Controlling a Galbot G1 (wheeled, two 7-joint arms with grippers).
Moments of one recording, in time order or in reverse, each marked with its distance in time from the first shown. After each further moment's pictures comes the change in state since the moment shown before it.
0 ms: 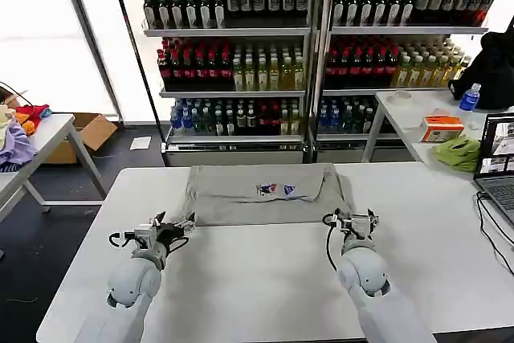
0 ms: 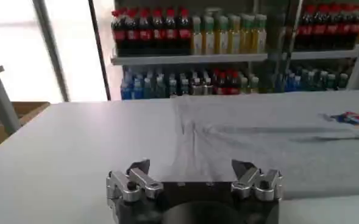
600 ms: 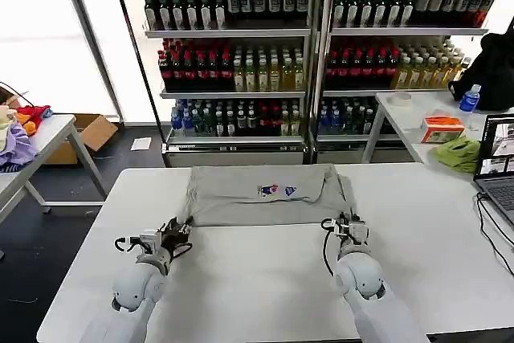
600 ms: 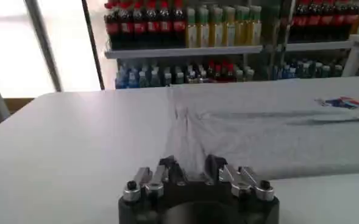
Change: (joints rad) left arm 0.023 0.004 0.016 0.011 0.006 0.003 0.010; right arm -0.033 0.005 0.000 -0.028 0.031 0.018 -0.011
